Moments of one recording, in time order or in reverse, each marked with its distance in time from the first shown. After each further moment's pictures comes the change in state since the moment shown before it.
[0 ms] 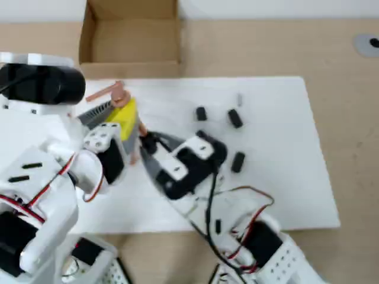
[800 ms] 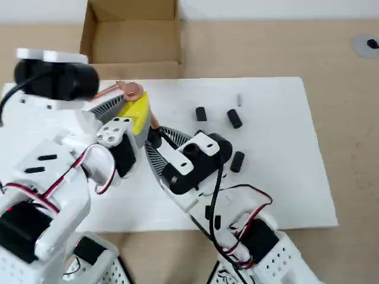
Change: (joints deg) left arm 2.5 0.1 5.4 -8.0 -0.7; right arm 1.9 -0.6 3.3 -4.7 -0.4
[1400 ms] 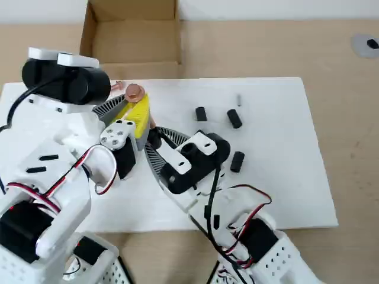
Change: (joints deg) left arm 0.0 -0.2 0.5 1.3 -4.8; right arm 0.0 0.0 0.2 0.0 0.0
